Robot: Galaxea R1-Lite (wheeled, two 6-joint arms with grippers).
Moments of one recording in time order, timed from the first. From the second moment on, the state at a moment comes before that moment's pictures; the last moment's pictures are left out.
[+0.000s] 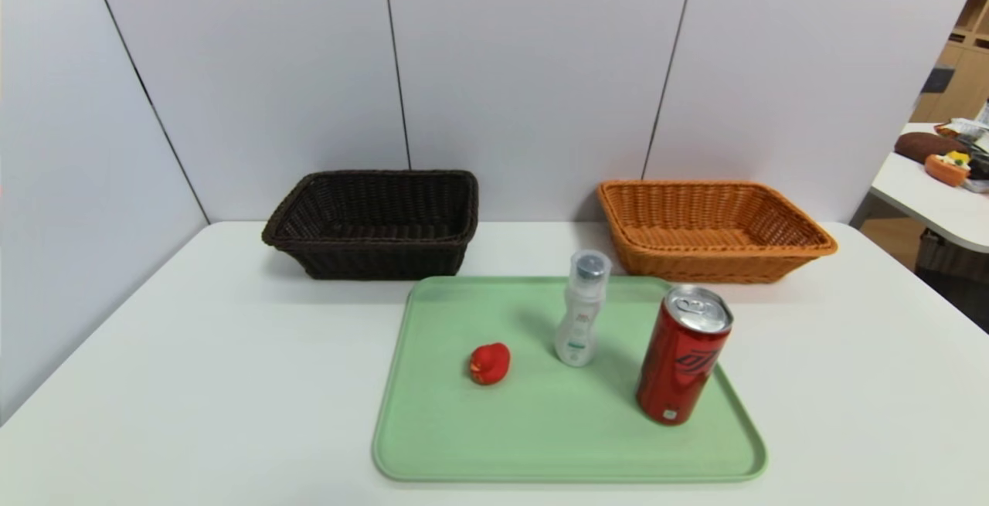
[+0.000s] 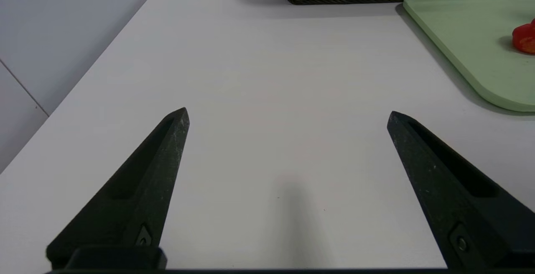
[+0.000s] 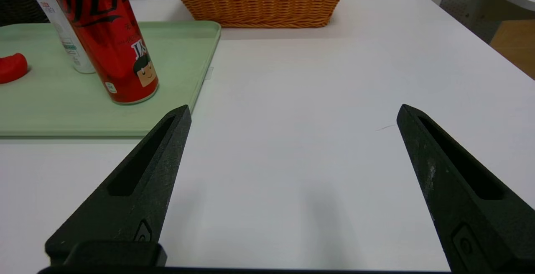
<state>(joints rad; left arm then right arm) 0.00 0.00 0.00 0.01 0.00 0.01 0.00 0.00 0.00 0.00 0.00 0.01</state>
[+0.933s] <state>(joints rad) 0.00 0.00 -0.04 0.04 -0.04 0.05 0.00 0.00 -0.03 0.00 0.01 0.01</state>
